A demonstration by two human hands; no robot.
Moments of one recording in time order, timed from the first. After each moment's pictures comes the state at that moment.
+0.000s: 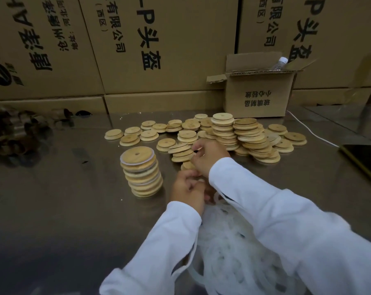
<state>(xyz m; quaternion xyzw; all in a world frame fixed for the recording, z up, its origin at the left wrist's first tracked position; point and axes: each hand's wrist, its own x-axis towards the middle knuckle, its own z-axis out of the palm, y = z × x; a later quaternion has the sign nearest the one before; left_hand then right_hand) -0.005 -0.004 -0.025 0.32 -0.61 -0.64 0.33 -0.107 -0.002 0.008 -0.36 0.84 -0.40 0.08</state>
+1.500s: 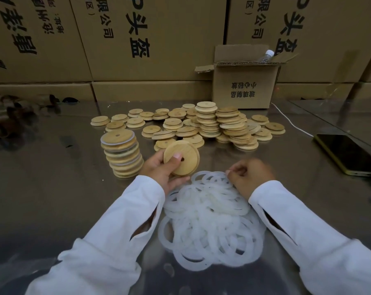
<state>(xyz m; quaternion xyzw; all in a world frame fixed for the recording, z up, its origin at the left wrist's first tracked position) 0.009 -0.006 -0.017 0.21 -0.50 -0.78 0.31 -0.124 0.130 -0.023 -0.30 0.89 -0.35 0.05</state>
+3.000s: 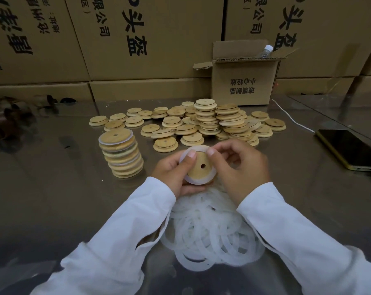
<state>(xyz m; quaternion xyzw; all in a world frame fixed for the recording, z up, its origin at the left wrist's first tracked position) 0.015 0.013 -0.011 0.14 -0.61 -0.74 0.24 -0.070 0.120 -0.004 -0.37 0.70 -0.60 -0.09</state>
